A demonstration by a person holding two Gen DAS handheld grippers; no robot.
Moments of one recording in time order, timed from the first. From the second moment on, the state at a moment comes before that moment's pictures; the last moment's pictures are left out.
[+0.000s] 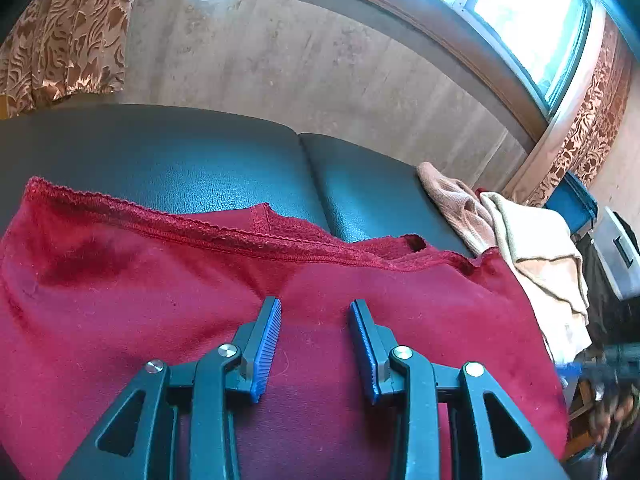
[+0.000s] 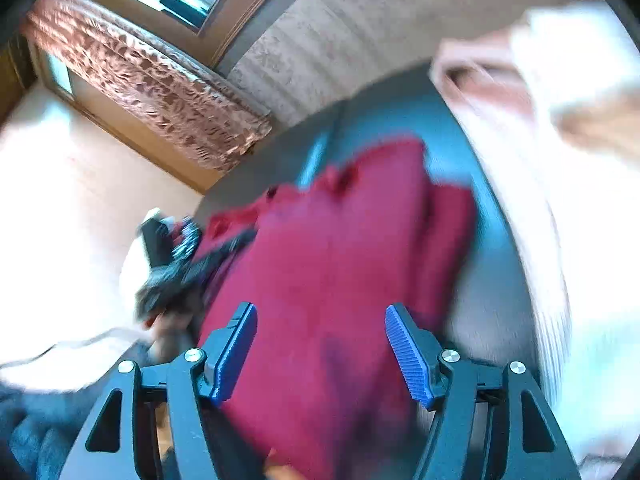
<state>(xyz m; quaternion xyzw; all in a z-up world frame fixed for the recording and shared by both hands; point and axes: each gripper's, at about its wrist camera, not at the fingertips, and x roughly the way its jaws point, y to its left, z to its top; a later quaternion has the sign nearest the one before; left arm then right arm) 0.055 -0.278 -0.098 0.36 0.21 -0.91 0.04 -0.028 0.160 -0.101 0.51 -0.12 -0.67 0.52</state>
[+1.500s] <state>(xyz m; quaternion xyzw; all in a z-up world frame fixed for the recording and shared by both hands) 0.026 -0.161 -0.074 0.38 0.20 -0.90 -0.10 0.006 0.135 -0.036 0.48 -0.01 -0.66 0.58</state>
